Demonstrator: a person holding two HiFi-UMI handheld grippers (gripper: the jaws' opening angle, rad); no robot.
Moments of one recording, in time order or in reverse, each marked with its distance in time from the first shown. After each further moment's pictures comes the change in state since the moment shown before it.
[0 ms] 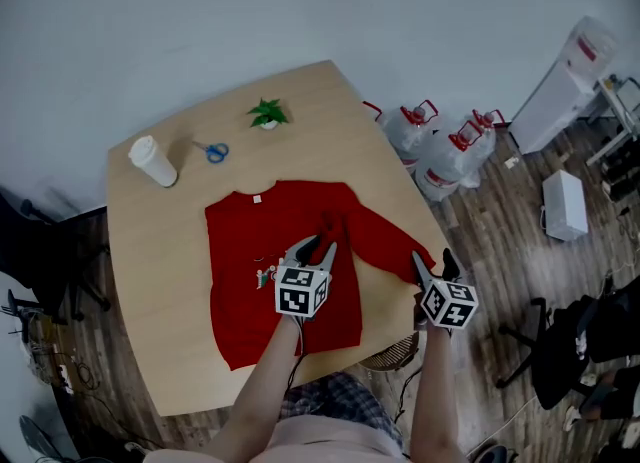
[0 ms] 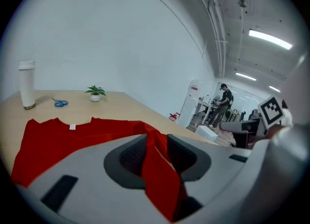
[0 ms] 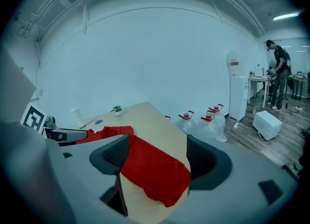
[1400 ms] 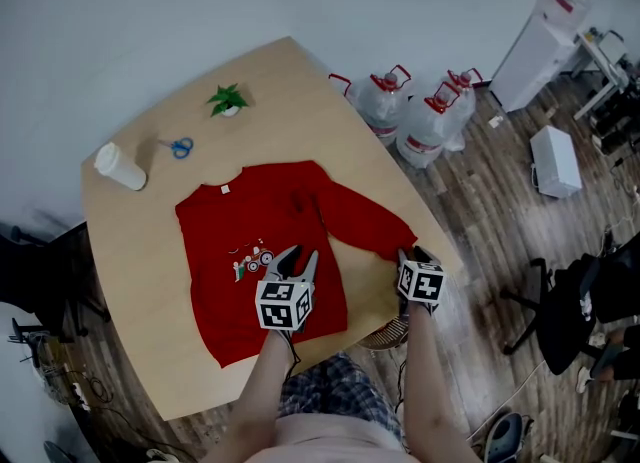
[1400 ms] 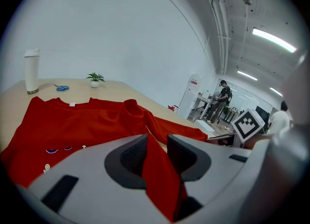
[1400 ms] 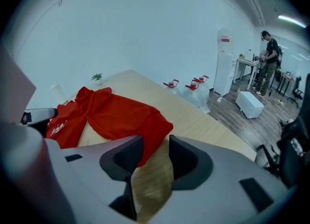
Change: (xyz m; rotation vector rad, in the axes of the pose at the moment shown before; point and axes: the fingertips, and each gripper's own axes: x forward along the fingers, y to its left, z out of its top) left arm -0.013 -0.035 -0.055 -0.037 0.082 -0.008; right arm 0.012 -0.053 -0.123 0.054 0.342 -0.162
